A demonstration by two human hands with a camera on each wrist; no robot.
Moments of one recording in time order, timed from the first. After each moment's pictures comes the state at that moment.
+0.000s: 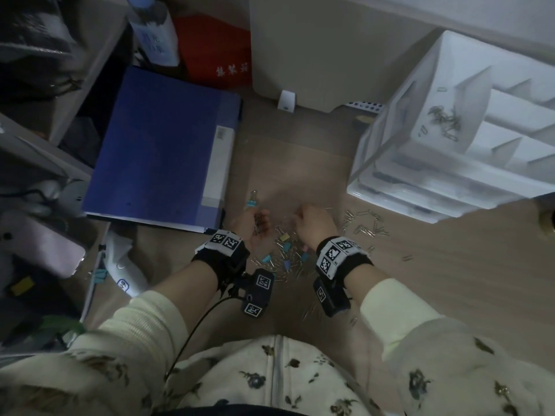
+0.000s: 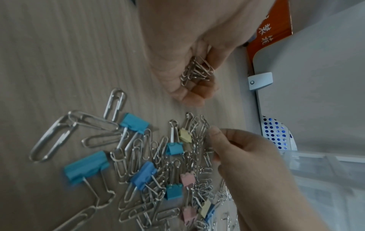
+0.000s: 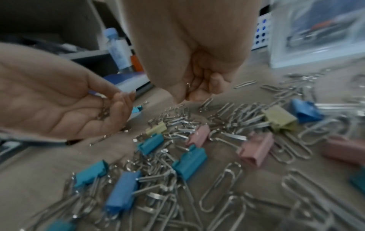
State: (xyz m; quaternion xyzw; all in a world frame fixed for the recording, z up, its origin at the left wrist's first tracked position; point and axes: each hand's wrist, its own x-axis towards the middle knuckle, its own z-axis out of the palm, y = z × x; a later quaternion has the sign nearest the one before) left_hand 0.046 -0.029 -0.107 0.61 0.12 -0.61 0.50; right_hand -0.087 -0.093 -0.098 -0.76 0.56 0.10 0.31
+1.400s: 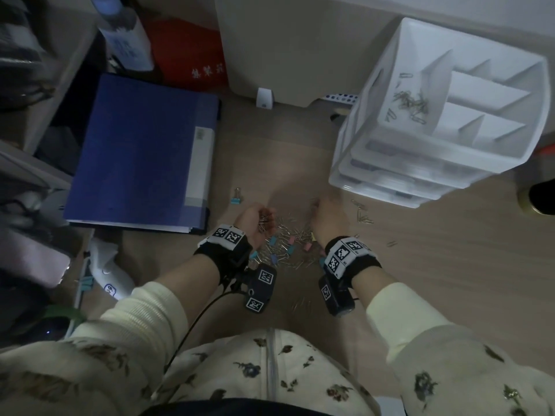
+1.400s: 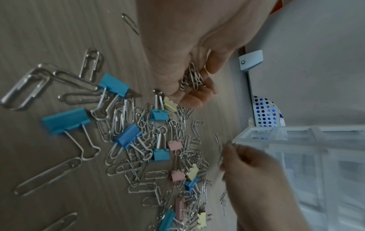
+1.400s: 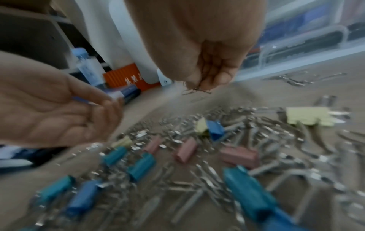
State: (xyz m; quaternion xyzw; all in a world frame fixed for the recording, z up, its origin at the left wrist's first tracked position) left_hand 0.012 -0.039 -0.097 0.59 0.06 -0.66 0.46; right_hand -0.137 -0.092 -0.087 -0.71 0.65 0.02 0.27
